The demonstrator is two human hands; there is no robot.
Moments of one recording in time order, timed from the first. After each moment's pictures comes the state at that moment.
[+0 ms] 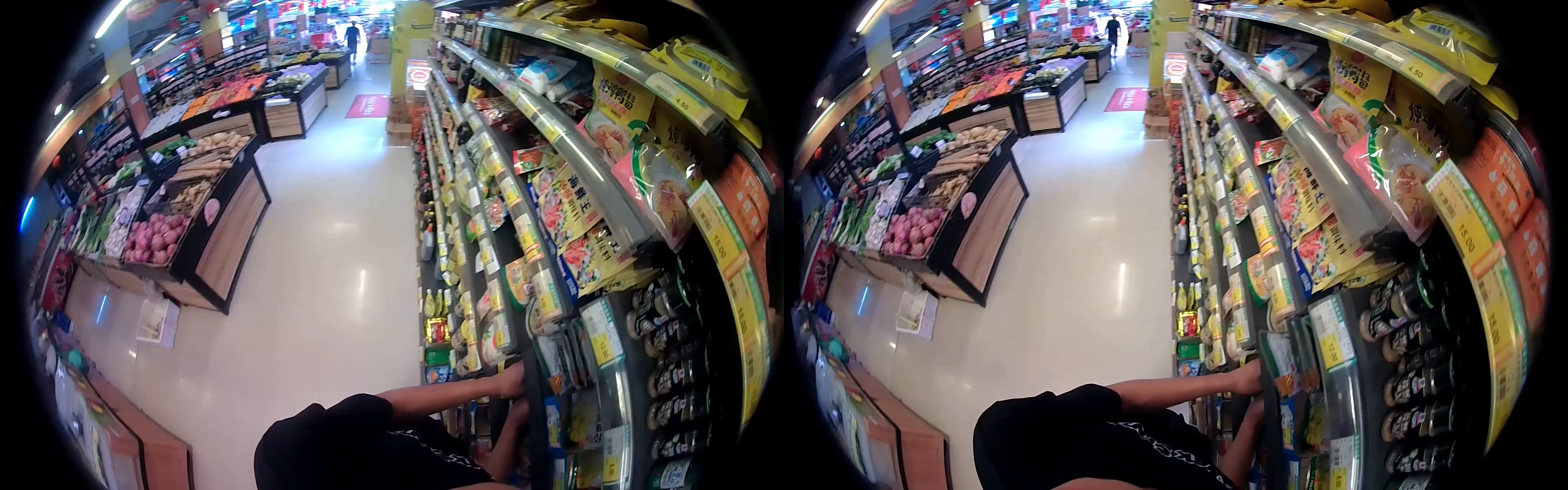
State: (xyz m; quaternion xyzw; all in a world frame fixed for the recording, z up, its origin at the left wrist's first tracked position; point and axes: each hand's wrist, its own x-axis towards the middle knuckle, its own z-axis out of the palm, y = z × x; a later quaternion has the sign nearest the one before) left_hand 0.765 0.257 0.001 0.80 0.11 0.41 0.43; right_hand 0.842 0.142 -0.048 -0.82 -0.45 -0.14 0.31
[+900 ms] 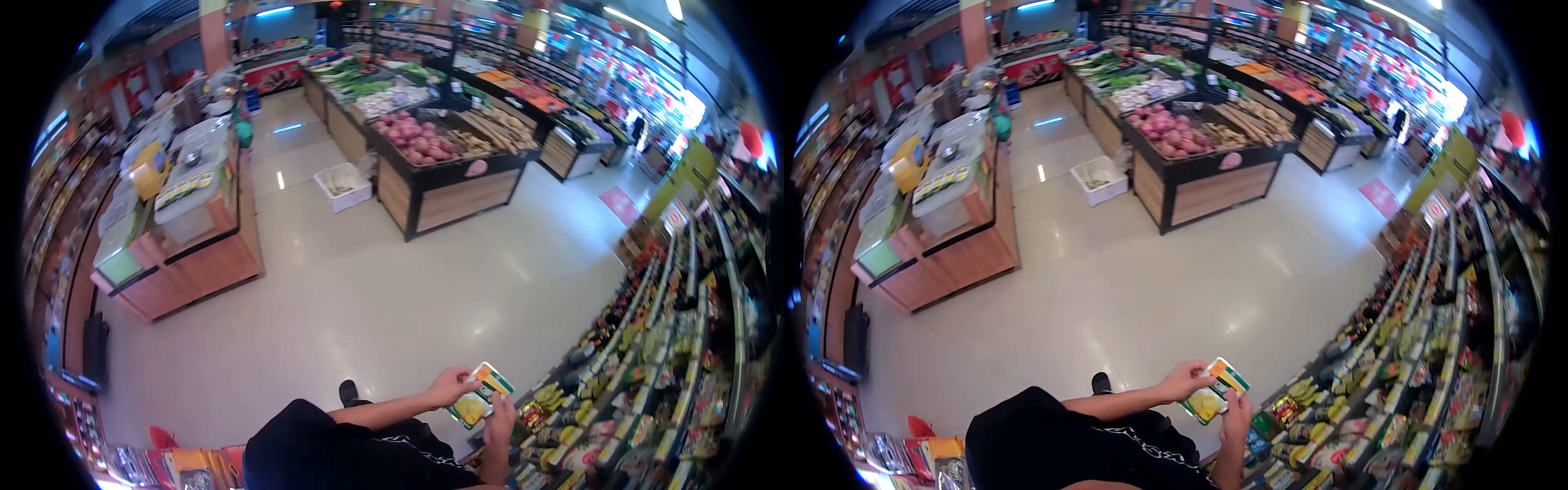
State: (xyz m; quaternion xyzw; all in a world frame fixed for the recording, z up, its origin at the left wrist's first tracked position) left_hand 0.338 -0.012 0.027 0.23 0.58 0.66 0.42; right_hand 0.485 0.082 0.032 -0.32 -0.42 0.80 0.29
